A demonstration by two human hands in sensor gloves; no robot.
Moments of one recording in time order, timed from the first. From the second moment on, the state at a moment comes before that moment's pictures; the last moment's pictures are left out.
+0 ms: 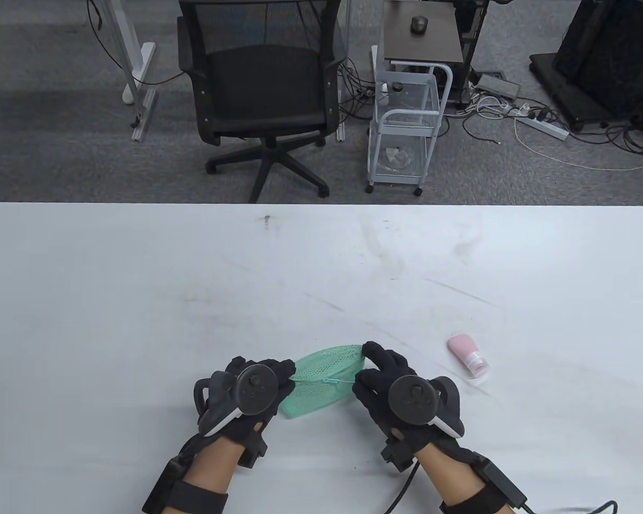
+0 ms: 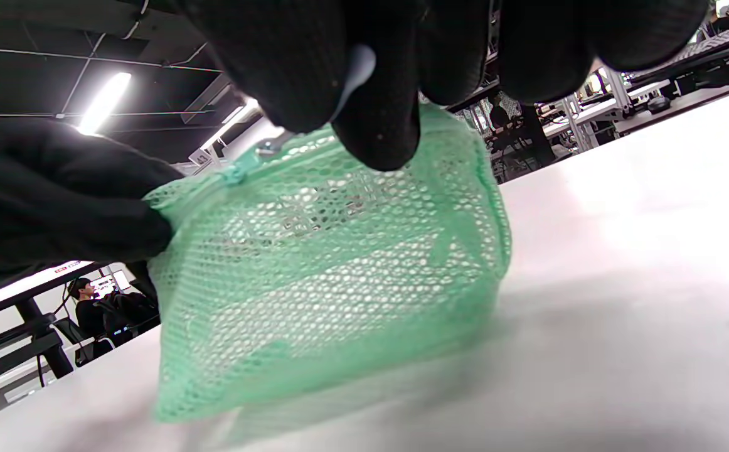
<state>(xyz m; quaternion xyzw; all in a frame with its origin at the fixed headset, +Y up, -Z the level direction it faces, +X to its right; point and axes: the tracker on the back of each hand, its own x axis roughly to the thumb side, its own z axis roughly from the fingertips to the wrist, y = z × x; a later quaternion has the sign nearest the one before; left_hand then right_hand) -0.148 -0.735 -0.265 0.02 -0.11 0.16 0.98 0.126 -0.744 -0.263 0.20 -0.04 0.94 0.27</state>
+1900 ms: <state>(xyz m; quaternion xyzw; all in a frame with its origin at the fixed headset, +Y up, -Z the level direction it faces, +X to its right) -0.176 -0.717 -0.259 0.07 -0.08 0.25 0.96 0.176 -0.733 -0.282 0.19 -0.08 0.94 0.27</state>
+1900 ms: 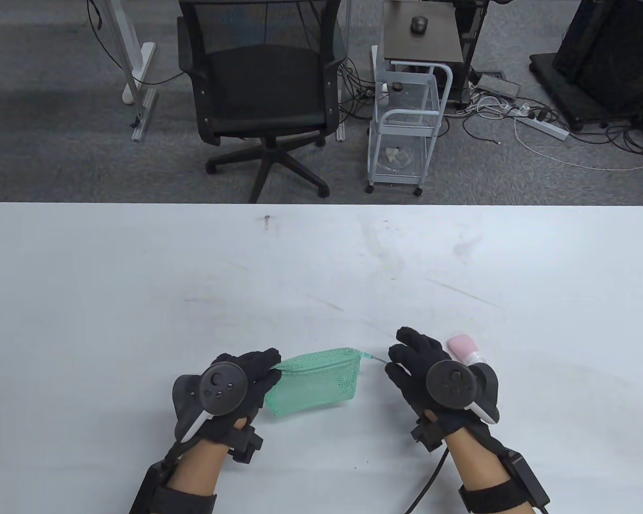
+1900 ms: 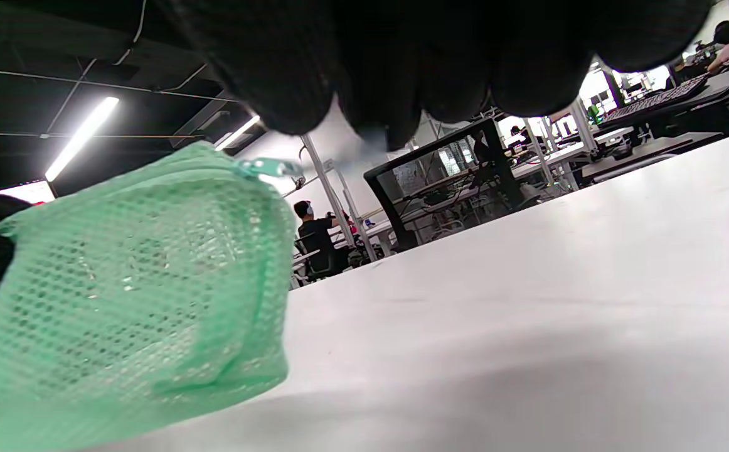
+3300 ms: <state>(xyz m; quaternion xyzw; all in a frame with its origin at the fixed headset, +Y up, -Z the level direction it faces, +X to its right) -0.149 -0.733 -0.257 0.00 -0.12 0.21 0.97 0.160 -0.750 -0.286 0.18 -0.03 0.95 0.26</state>
